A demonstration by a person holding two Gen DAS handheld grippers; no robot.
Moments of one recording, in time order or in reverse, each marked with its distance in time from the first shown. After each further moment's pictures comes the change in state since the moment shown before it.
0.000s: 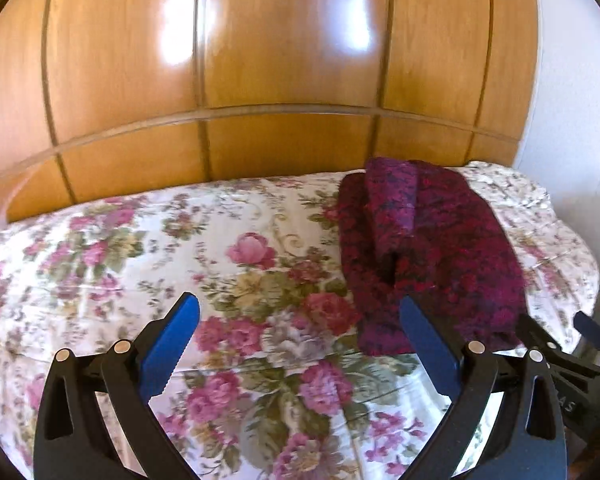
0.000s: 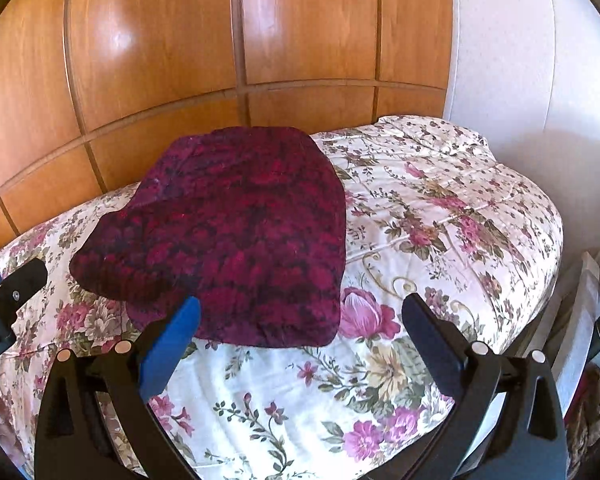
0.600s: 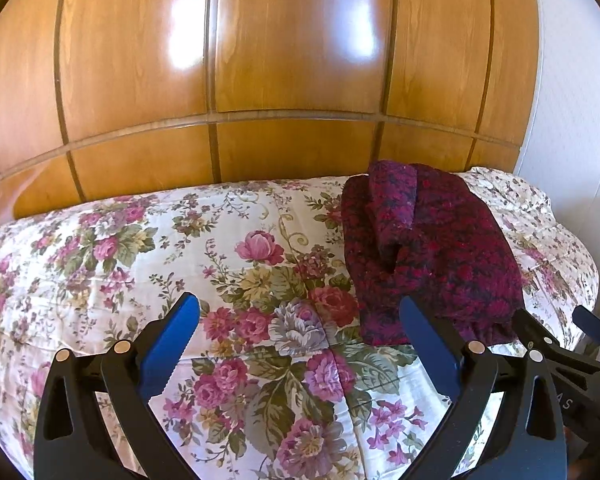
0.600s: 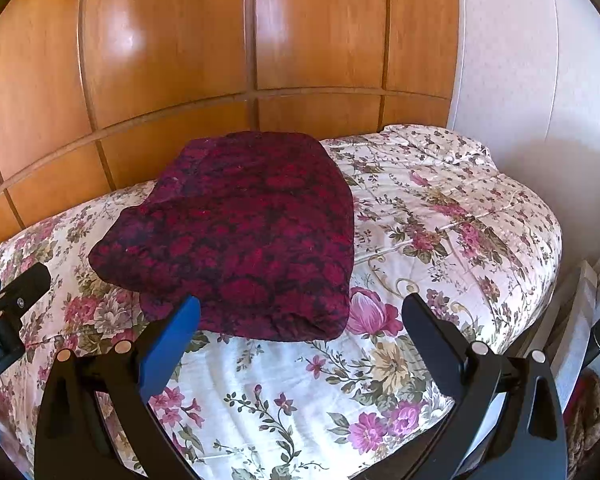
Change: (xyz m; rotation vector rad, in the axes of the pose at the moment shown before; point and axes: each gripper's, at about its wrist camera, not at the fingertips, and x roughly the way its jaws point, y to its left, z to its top) left arm -0.014 0.006 -0.007 -0.024 -0.020 0.008; right arm -0.015 0.010 -0.004 -0.027 -0.022 0.009
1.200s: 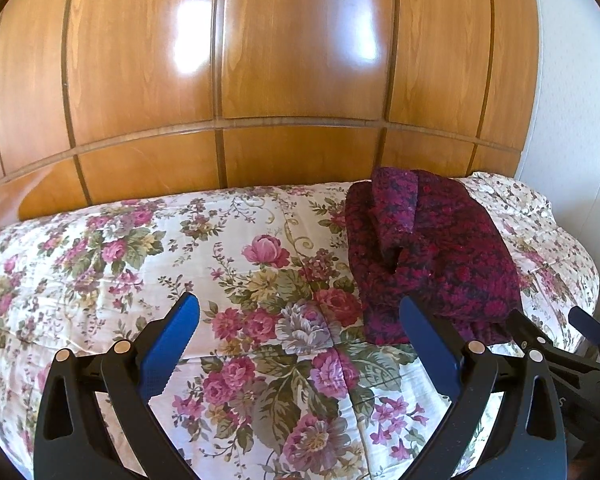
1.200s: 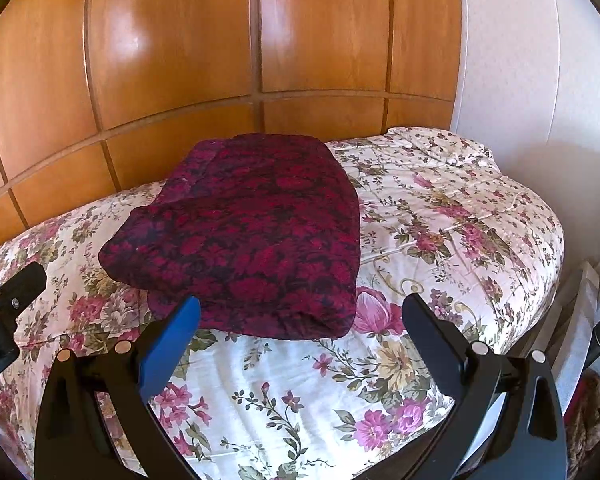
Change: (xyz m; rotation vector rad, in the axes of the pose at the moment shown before) left arm -0.010 0.000 0.001 -0.005 -0.021 0.022; right arm -0.004 0.004 0.000 -0.002 -0.004 0.013
